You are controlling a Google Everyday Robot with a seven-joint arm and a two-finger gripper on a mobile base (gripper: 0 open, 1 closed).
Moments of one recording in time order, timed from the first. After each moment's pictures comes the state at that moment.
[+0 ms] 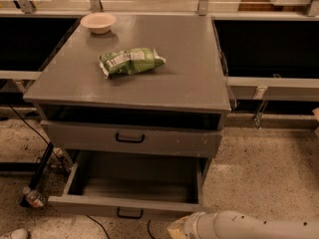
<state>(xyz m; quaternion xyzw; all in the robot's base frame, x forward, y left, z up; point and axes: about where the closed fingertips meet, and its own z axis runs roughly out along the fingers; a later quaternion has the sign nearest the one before) 0.368 -0.057 0.389 -0.33 0.87 0.27 0.23</state>
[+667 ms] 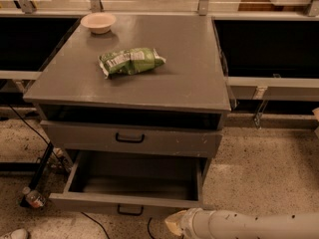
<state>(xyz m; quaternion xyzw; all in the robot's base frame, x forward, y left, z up) 0.397 -0.051 0.379 -0.32 0.87 0.25 0.27</state>
